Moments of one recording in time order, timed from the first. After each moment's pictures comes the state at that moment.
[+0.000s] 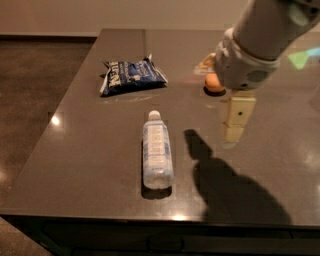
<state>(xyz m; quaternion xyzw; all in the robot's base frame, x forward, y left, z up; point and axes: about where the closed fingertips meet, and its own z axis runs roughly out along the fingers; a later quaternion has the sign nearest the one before) 0.472 -0.107 0.944 -0.76 0.63 0.01 0.16</state>
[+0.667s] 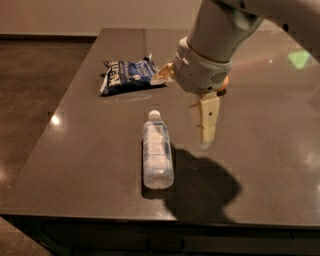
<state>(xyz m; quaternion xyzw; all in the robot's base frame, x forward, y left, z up) 0.474 -0.040 0.924 -0.86 0.48 0.05 0.14</state>
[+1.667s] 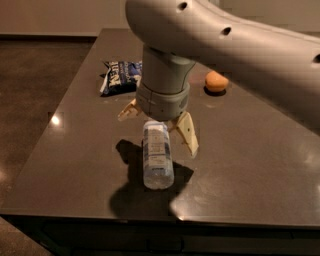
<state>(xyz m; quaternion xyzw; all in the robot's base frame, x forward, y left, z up) 0.462 0.003 0.870 -0.96 0.27 0.00 0.06</state>
